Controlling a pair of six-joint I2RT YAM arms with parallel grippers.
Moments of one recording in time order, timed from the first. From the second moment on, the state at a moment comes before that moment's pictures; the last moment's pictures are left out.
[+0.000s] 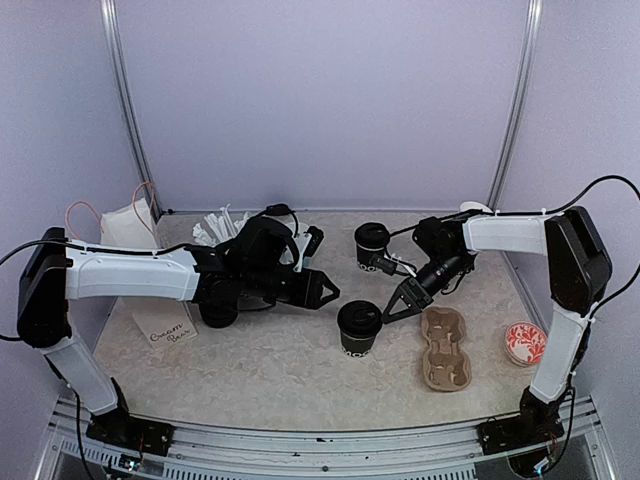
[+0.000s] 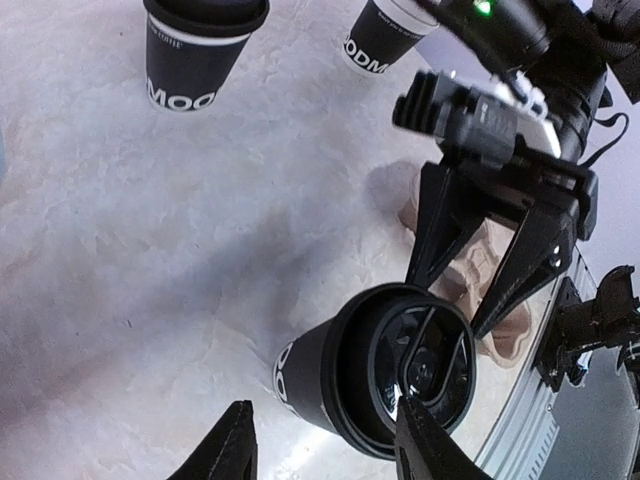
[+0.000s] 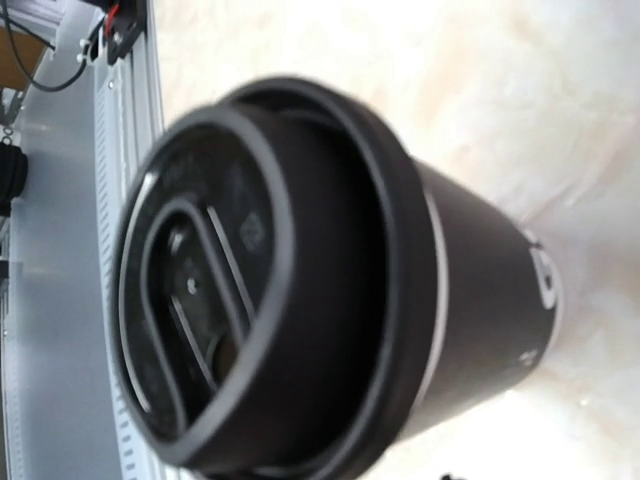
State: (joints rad) left arm -0.93 1.67 1.14 -0.07 0.12 -0.49; right arm 0.46 1.86 1.28 -0.93 -0.96 -0.50
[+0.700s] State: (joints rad) left arm -0.97 1.73 1.07 -0.07 0.26 -0.58; right arm 0.45 1.91 1.32 -0.92 -0.97 -0.49
